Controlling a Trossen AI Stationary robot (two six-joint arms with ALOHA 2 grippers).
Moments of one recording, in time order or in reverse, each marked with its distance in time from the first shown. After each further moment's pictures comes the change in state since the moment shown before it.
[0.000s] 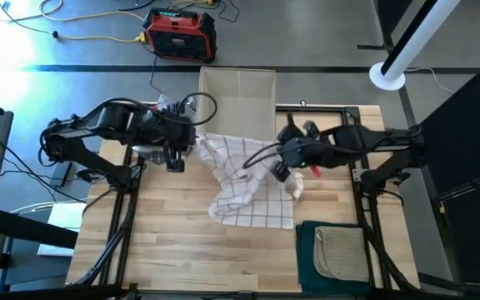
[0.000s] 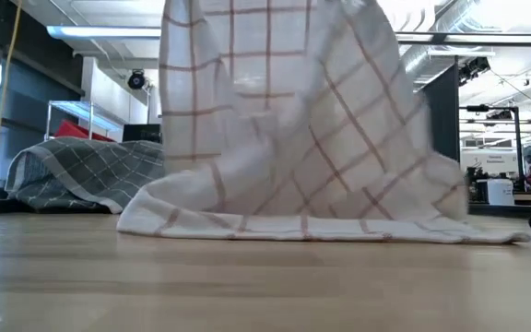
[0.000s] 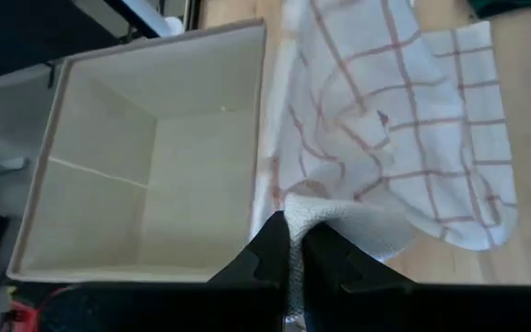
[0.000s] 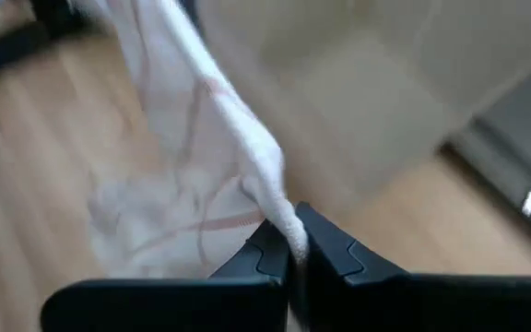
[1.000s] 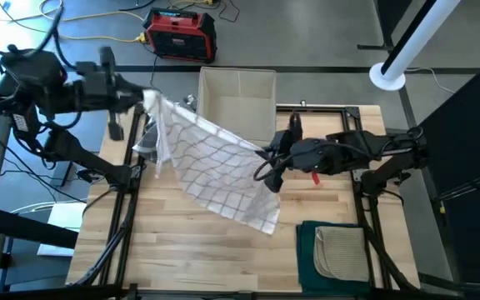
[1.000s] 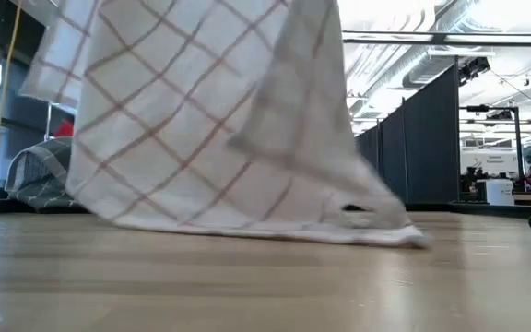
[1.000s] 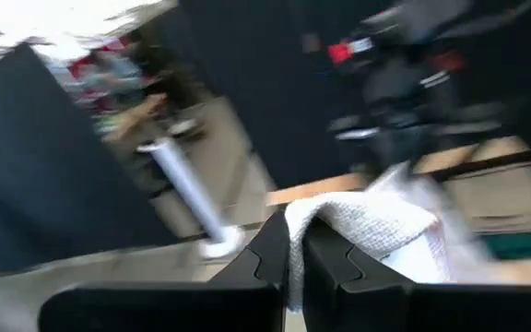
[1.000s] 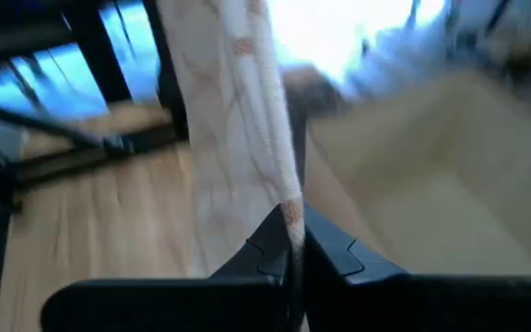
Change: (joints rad) left arm -0.004 -0.053 0.565 0.045 0.091 0.128; right arm 0.049 0.002 0.081 0.361 0.053 -0.319
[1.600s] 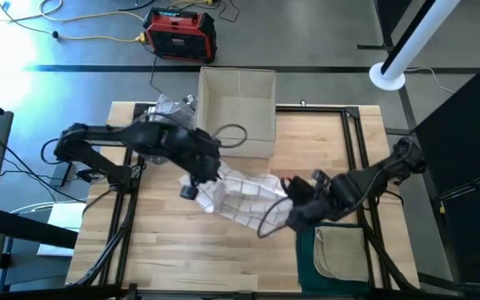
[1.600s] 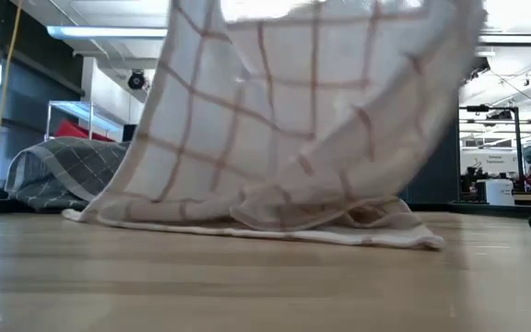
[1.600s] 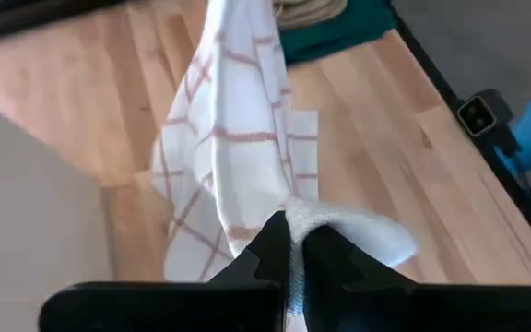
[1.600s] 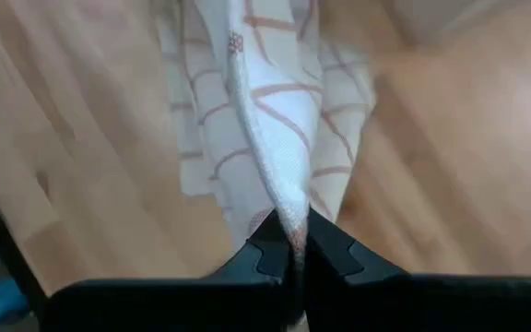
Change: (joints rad) left arm -0.010 0.140 -0.841 0.328 0.428 -0.086; right arm 0.259 0.041 -0.230 -0.439 -0.192 0.649
